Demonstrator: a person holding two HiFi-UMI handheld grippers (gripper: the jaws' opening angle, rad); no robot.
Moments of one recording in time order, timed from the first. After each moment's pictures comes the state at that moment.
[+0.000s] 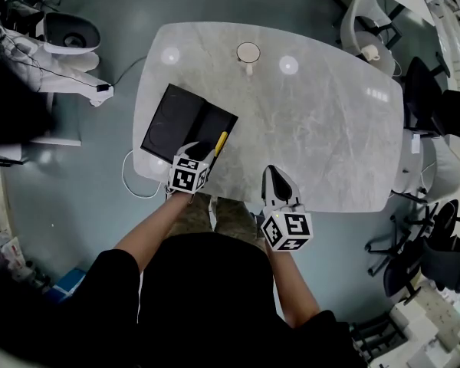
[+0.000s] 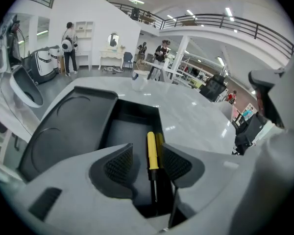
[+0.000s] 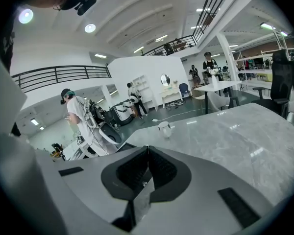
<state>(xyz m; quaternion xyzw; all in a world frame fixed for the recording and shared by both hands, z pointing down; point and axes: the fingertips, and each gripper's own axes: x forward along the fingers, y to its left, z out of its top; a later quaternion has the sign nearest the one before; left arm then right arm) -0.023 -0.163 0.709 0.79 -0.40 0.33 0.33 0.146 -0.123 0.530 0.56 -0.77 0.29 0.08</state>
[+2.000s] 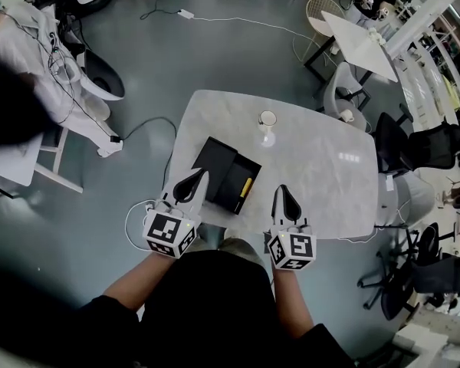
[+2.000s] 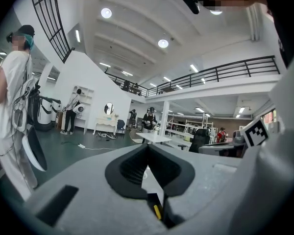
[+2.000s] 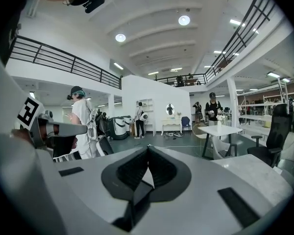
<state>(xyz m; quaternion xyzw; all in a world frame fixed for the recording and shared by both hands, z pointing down) -0.188 -0.141 0.327 0.89 -0.45 0.01 0.10 0.003 -0.112 0.350 0.62 -0.77 0.09 0.06</state>
